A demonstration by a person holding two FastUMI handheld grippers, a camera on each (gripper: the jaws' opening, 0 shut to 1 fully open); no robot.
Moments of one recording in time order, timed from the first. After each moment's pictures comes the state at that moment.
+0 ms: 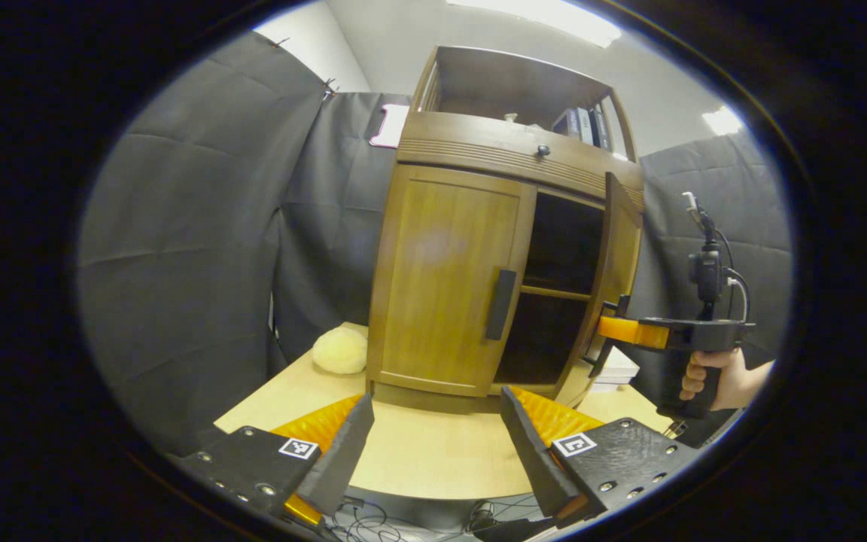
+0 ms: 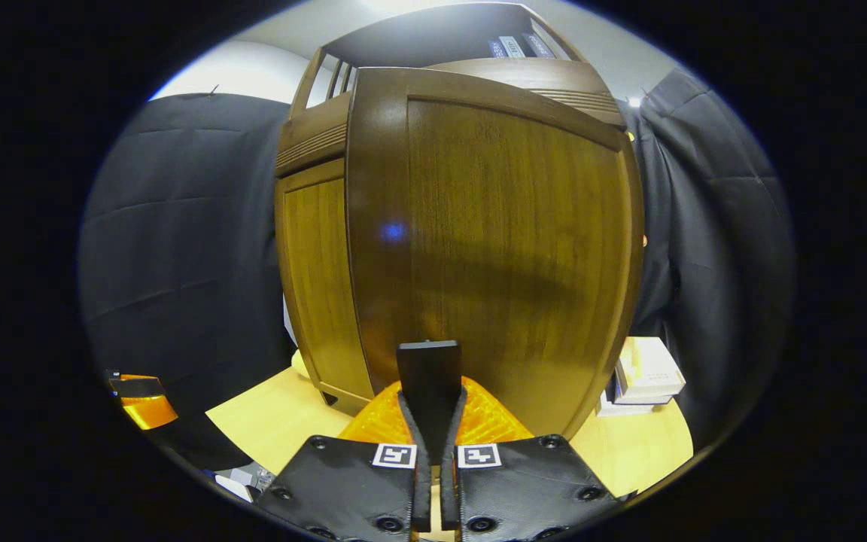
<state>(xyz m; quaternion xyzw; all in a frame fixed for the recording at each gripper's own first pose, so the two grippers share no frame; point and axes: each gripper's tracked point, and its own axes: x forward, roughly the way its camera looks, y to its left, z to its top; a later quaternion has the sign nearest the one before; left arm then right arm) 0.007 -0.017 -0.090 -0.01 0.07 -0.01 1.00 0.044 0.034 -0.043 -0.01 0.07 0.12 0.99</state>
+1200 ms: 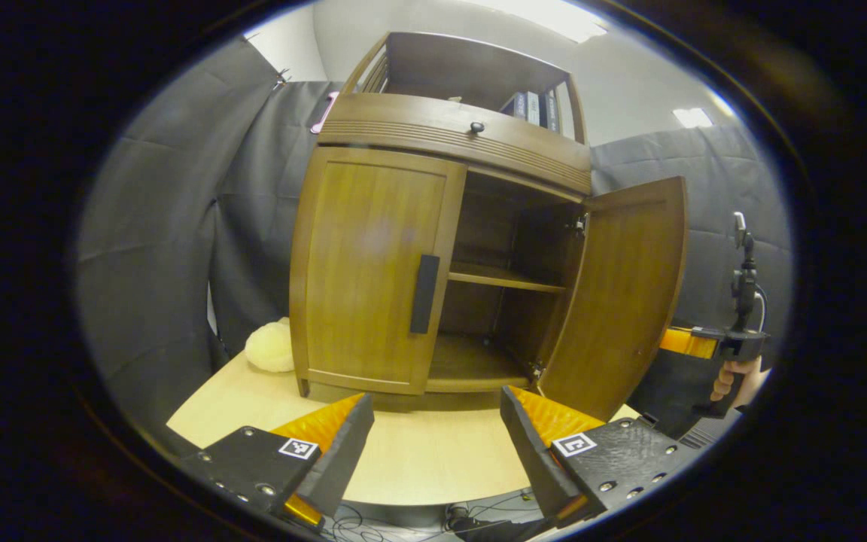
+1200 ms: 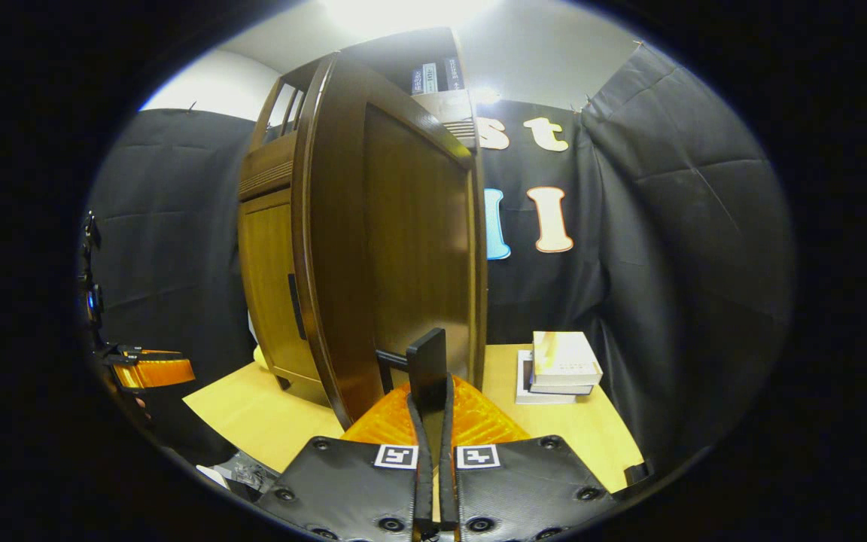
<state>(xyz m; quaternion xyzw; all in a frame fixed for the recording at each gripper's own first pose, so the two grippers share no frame) 0.032 -0.069 -0.088 0.00 0.10 -0.11 0.99 -0.035 -0.122 -0.047 0.00 0.05 0.05 1.00</state>
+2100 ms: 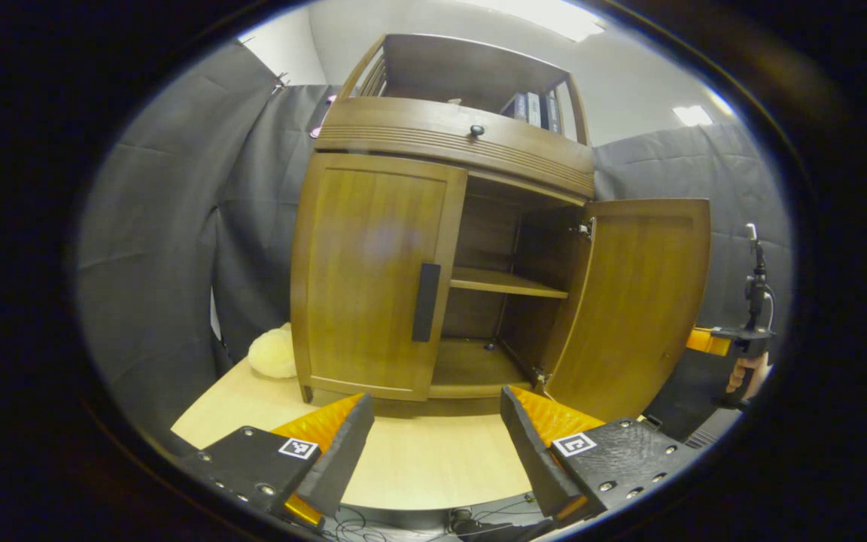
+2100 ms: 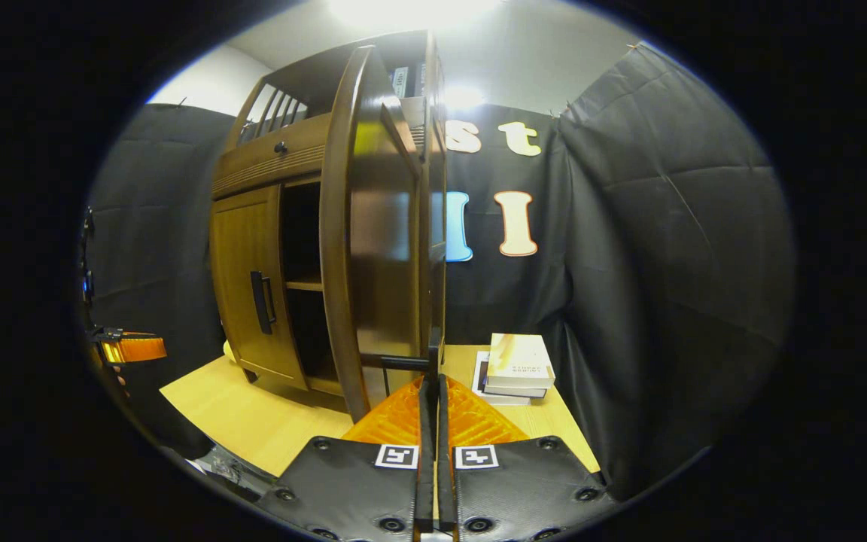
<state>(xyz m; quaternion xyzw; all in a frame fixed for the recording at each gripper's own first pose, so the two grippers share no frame) 0.034 -0.068 -0.079 0.01 0.09 -0.10 0.99 -0.069 -0.178 -0.044 -0.01 0.06 -0.01 1.00</state>
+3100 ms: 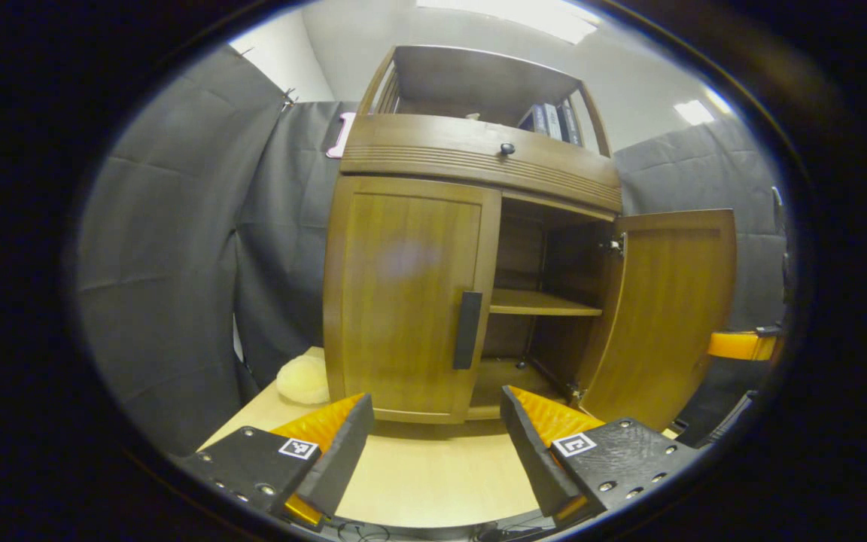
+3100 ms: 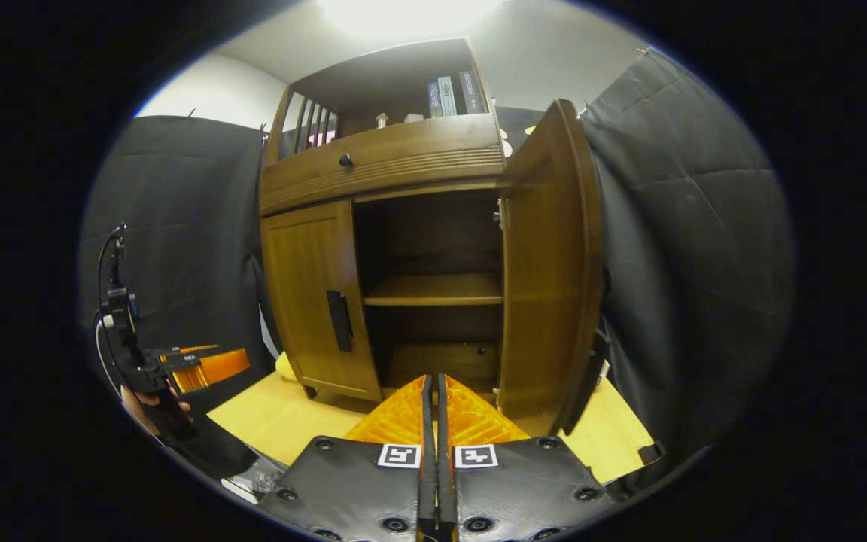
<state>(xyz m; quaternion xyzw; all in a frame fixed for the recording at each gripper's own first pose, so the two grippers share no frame) 0.061 -0.034 -0.058 0.03 0.05 -0.07 1.00 -0.092 -0.031 -0.015 0.04 0.03 0.04 1.00</state>
